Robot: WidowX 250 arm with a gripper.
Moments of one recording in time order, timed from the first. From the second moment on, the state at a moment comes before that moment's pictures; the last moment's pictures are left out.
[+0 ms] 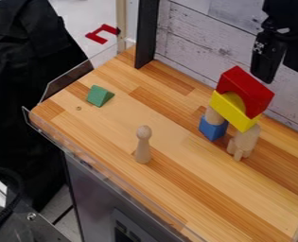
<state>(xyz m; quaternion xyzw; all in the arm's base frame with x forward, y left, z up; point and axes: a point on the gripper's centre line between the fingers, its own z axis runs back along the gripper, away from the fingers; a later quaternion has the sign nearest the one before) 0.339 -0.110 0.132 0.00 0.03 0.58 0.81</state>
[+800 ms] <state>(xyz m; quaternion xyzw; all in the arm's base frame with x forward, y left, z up) 0.332 -0.097 0.119 0.01 0.06 0.59 0.81</state>
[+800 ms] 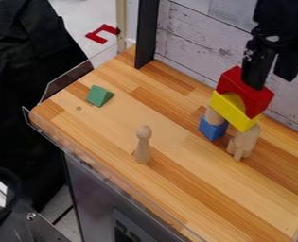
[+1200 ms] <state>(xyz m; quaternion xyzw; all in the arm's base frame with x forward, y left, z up) 0.337 -0.086 0.105 0.01 0.07 0.60 0.80</state>
